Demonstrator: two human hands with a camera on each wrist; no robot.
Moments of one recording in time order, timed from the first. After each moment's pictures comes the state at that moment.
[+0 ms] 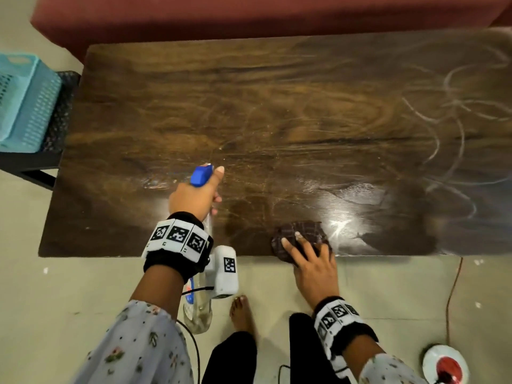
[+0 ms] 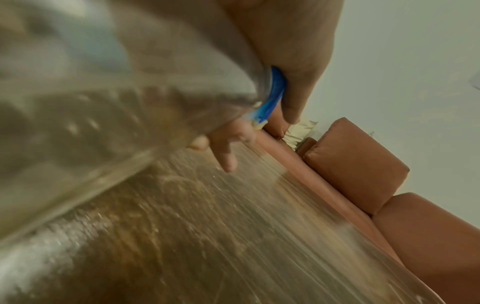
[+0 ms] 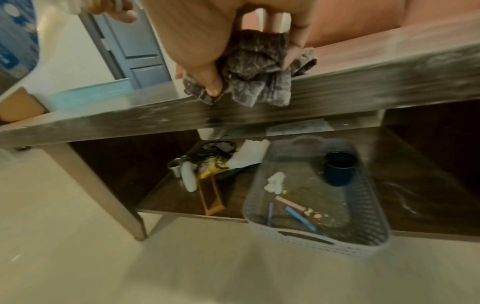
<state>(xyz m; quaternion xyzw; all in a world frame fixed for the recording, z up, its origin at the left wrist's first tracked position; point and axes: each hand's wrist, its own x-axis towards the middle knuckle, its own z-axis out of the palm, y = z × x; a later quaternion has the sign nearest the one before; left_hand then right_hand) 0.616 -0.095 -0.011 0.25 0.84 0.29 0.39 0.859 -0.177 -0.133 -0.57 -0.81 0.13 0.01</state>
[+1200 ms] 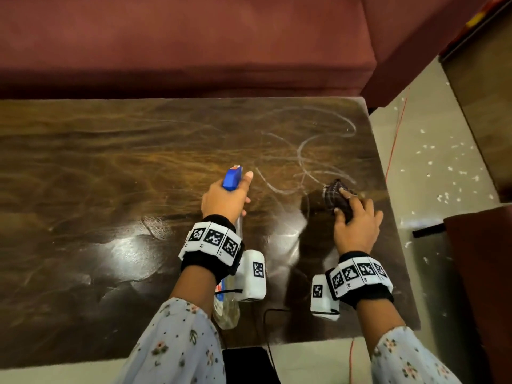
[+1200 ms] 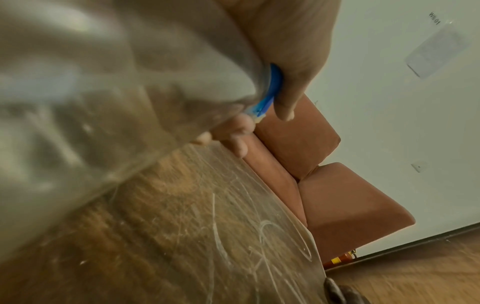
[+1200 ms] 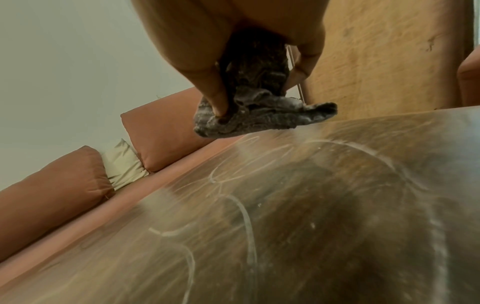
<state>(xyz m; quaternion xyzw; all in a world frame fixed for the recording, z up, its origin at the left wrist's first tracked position) 0.978 0.157 -0.011 0.31 0.78 0.31 0.44 1.204 0.145 -0.047 -0.80 -0.54 0.16 0.18</state>
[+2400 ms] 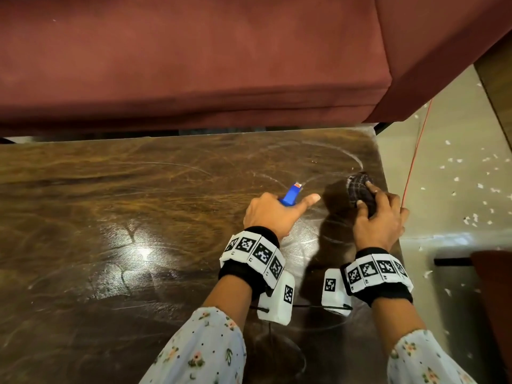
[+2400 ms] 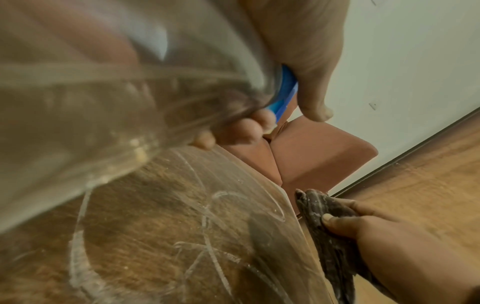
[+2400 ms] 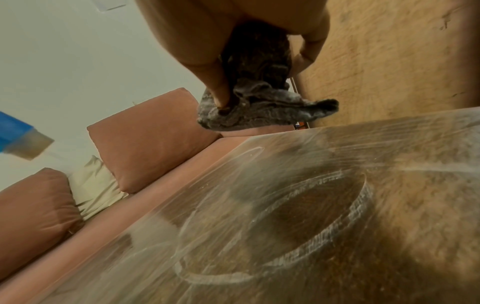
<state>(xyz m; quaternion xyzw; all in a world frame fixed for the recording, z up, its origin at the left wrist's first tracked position) 1.058 0.284 -0.026 0.43 0.75 0.17 0.48 1.238 0.295 -0.057 -0.83 -0.49 0.17 0.21</state>
